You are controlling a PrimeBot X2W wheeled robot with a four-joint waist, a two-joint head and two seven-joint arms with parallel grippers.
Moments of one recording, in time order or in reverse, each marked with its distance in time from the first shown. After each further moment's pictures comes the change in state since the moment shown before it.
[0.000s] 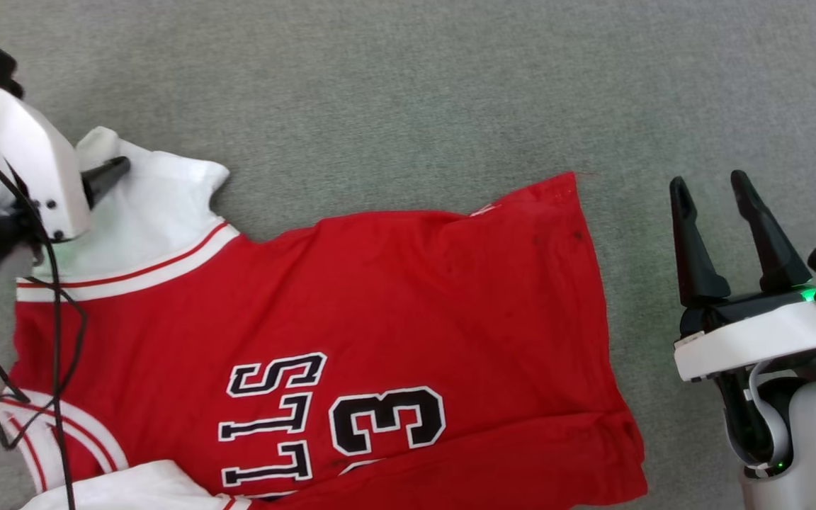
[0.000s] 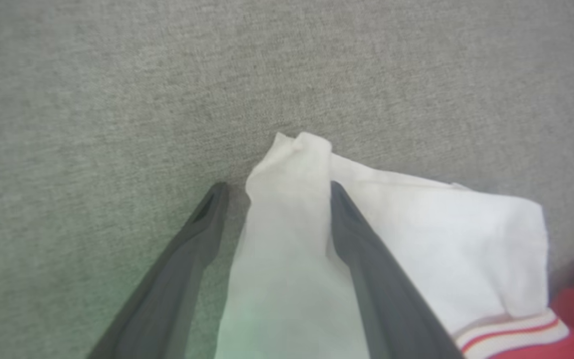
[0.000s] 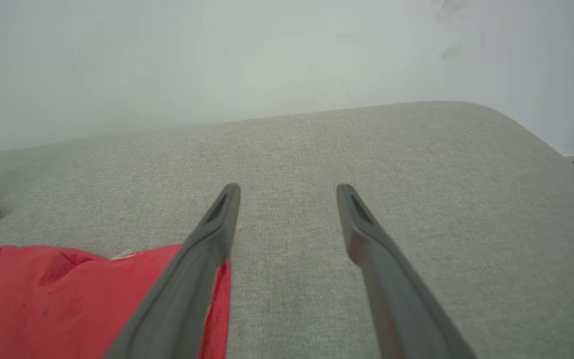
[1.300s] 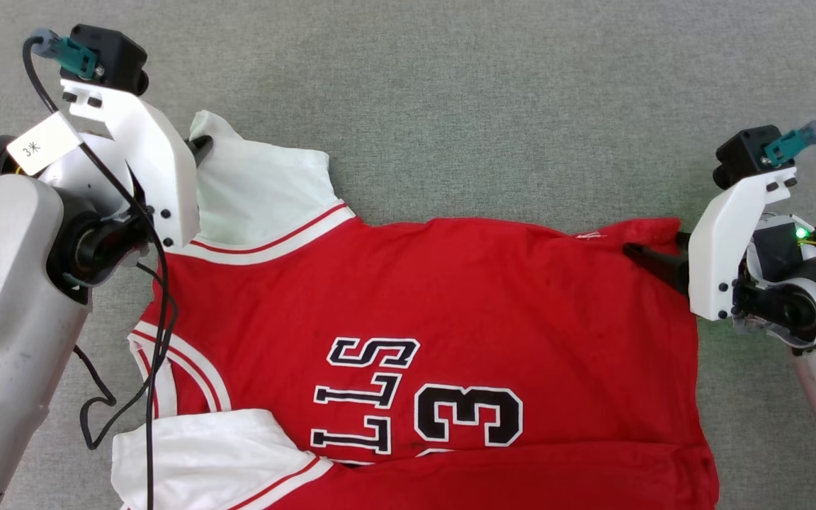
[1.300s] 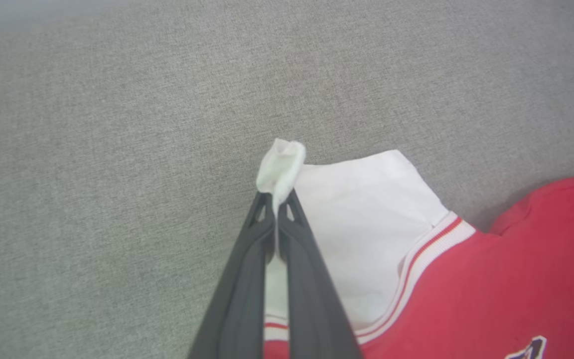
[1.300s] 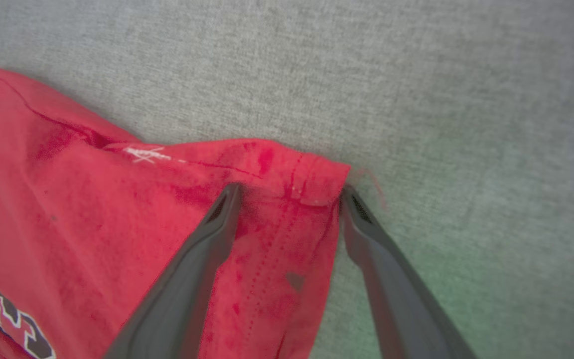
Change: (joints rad) left arm -0.014 -0.100 -0.086 -0.148 0.074 -0.002 -0.119; right arm -0.382 -0.293 0.313 0.453 0.387 0.000 0.858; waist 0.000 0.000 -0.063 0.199
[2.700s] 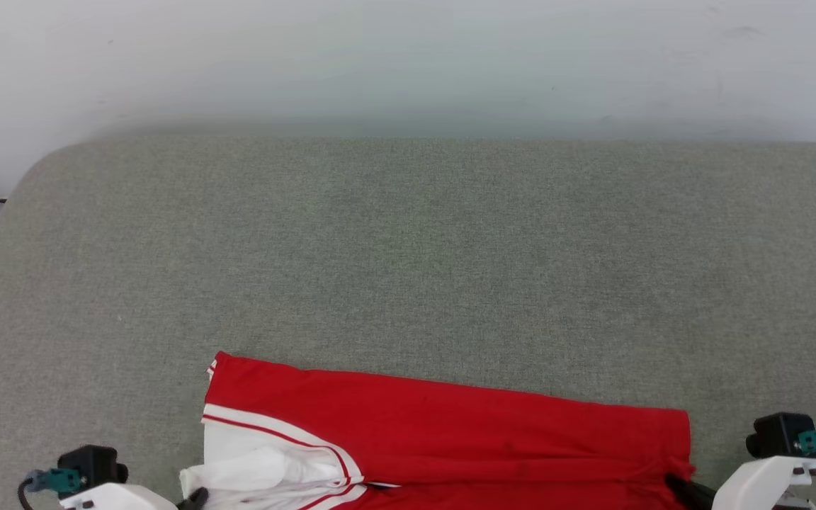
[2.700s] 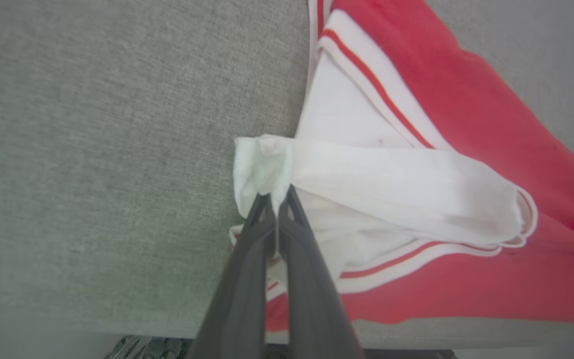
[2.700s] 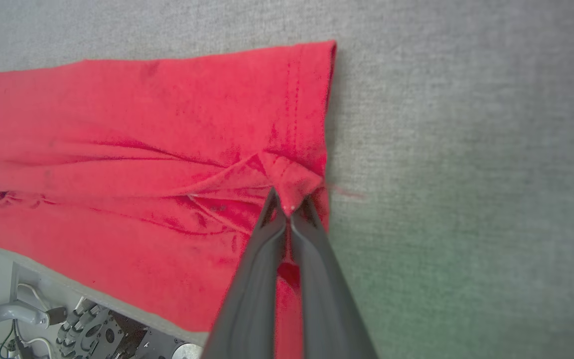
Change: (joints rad) left arm 0.937 -0.016 0.181 -0.210 -0.238 0.218 -0.381; right arm 0.678 0.111 -0.275 -0.203 -0.050 0.000 -0.272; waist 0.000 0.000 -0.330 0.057
